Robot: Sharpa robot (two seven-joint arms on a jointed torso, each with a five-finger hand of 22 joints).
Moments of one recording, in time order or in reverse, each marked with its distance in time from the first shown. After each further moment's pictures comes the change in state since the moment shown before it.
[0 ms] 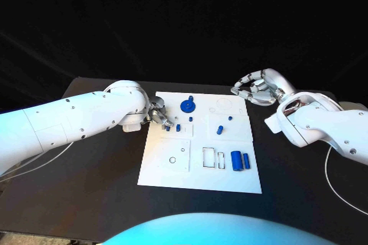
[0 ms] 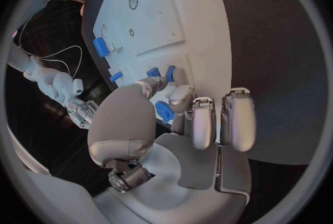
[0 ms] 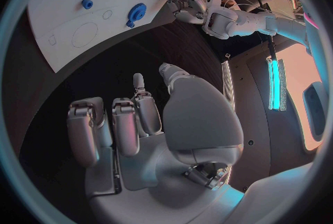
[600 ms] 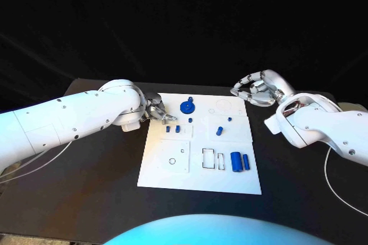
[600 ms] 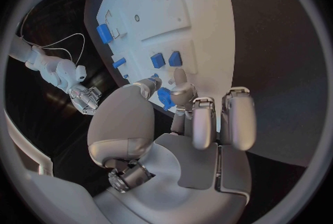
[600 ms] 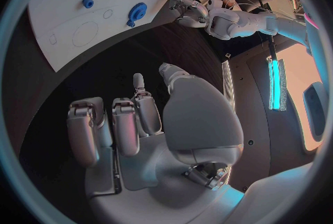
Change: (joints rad) left arm 0.000 -0.036 0.023 0.030 0.054 -0.115 0.013; left_hand -0.041 0.004 -0.080 0.019 -0.150 -0.025 0.018 -0.023 -0.006 -0.045 0.011 -0.066 -0.086 0.000 0.000 0.000 0.000 0.000 0.000 0.000 -0.019 -0.015; right arm -0.001 0.000 0.000 -0.002 0.001 -0.005 0.001; right_hand 0.000 0.000 0.000 0.000 0.000 0.000 0.000 0.000 0.001 0.000 0.000 0.000 0.000 0.000 0.000 0.000 0.000 0.000 0.000 0.000 0.000 0.001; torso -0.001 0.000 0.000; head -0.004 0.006
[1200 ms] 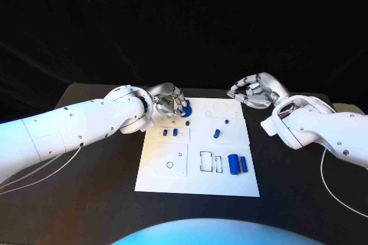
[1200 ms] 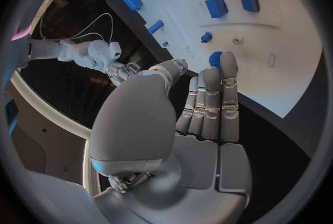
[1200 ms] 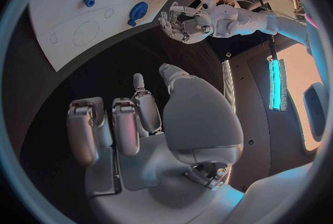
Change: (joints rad) left arm -0.014 0.053 -0.020 -0.026 -0.011 -0.307 0.458; left_hand 0.449 -0.063 0.099 -0.146 -0.015 -0.272 0.151 -0.222 -0.177 -0.499 0.157 -0.556 -0.551 -0.388 0.141 -0.531 -0.563 0.101 -0.377 0.105 -0.659 -0.759; right arm -0.001 0.003 0.000 -0.006 0.006 -0.004 0.006; right_hand -0.004 0.004 0.000 0.000 0.004 -0.007 0.000 0.000 0.000 -0.018 -0.004 -0.024 0.000 0.000 0.000 -0.004 0.001 0.000 0.000 0.000 -0.016 0.000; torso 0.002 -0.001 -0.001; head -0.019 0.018
